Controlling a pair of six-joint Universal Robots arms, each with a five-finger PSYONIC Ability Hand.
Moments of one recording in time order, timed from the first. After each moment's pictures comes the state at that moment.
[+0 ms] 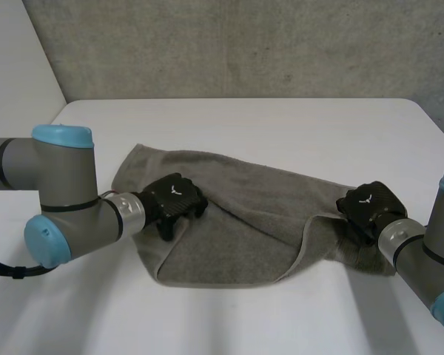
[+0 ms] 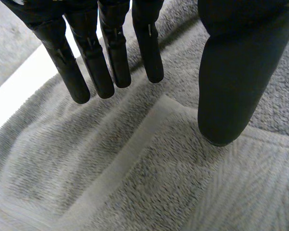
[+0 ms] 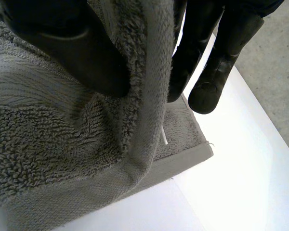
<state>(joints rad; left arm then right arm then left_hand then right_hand) 4.34 -2.30 -1.22 2.92 -1.08 3.88 1.81 -1.18 1.76 -0.14 1.47 2.41 0.61 0.61 0.61 0.61 0.44 1.33 1.33 1.34 1.34 1.16</state>
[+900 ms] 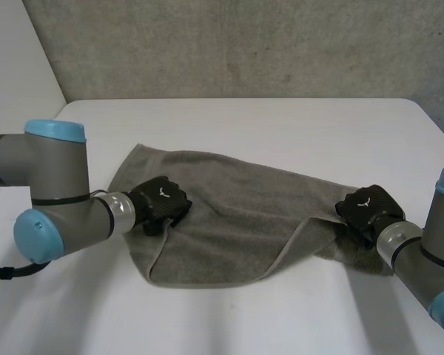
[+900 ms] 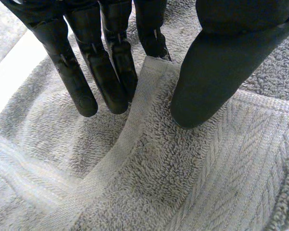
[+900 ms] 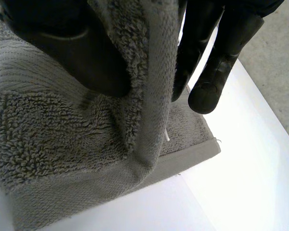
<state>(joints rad) 4.37 -2.29 -1.22 2.86 -1.14 3.97 1.81 -1.16 1.76 -0.14 1.47 2.41 0.98 1.00 1.00 1.00 0.82 1.33 1.33 1.34 1.34 1.16</state>
